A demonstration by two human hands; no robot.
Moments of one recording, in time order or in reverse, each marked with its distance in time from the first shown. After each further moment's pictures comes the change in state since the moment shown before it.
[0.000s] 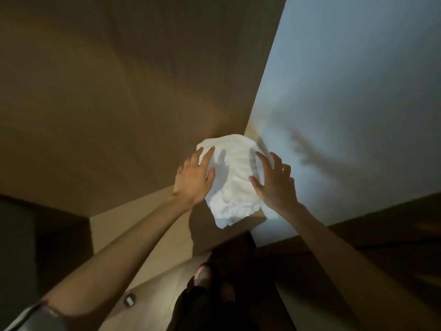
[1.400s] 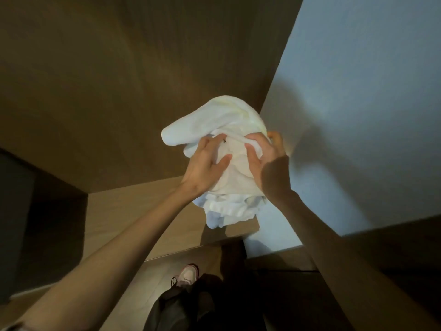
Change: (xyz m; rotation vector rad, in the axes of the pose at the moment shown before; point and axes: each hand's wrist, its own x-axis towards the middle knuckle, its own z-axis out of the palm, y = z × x) left_hand -0.004 0.065 -0.003 -0.446 0.283 -0.039; right_hand 0.022 -0.007 -0.039 0.400 0.241 -0.223
